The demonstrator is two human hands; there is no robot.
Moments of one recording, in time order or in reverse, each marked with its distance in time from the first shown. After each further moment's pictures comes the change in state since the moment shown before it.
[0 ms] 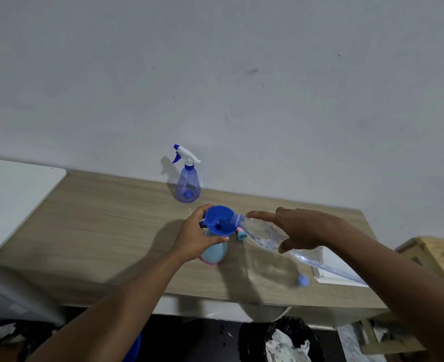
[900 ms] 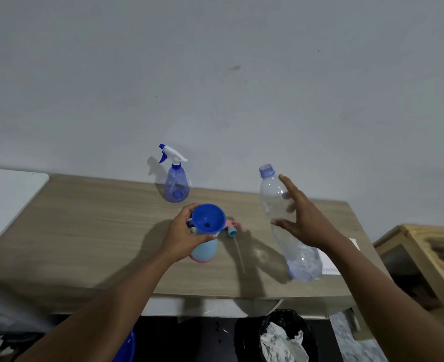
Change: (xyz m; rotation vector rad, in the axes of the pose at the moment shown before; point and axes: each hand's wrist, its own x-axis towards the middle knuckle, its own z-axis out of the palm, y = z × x) left_hand 0.002 -0.009 -0.001 -0.031 0.025 0.004; right_hand -0.009 0.040 0.057 0.616 0.689 0.116
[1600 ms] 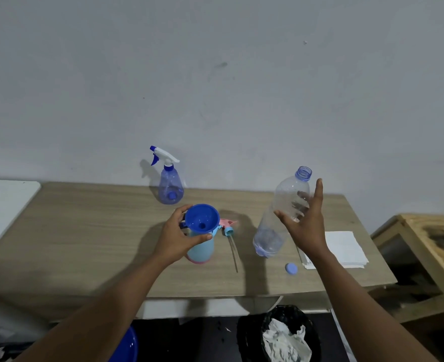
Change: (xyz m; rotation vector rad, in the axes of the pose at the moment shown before) left_hand 0.002 -0.003 -0.001 0.004 -0.014 -0.008; right_hand -0.015 0.028 0.038 0.438 0.456 0.274
